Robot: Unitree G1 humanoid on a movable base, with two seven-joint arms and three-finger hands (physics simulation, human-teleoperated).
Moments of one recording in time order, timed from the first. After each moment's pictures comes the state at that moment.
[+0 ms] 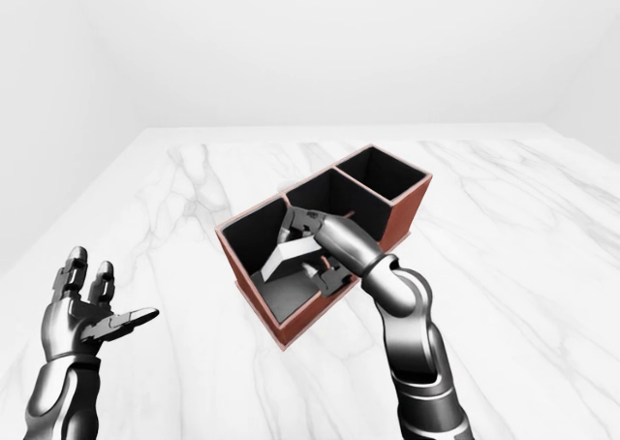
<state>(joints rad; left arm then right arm) 0.13 0.10 0.44 -0.01 -0.33 -0.09 -0.17 -0.20 -0.18 0.04 -0.41 -0.49 0.09 0.70</state>
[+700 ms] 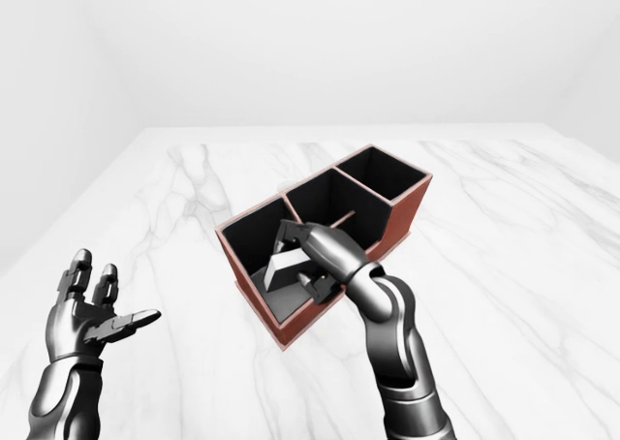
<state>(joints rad) 0.13 0.10 0.44 0.01 -0.33 -0.09 -0.18 -0.17 -0.12 0.10 -0.37 -0.68 0.09 0.70</state>
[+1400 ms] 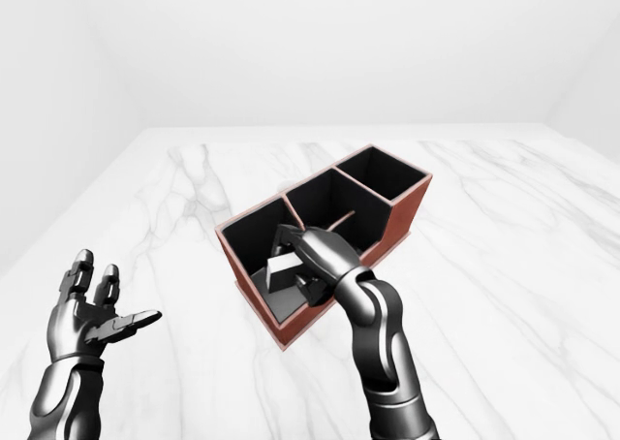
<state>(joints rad) 0.13 0.10 0.43 0.02 -0.34 -0.09 -0.18 -0.16 -0.04 0.13 -0.35 -0.86 0.09 0.69</state>
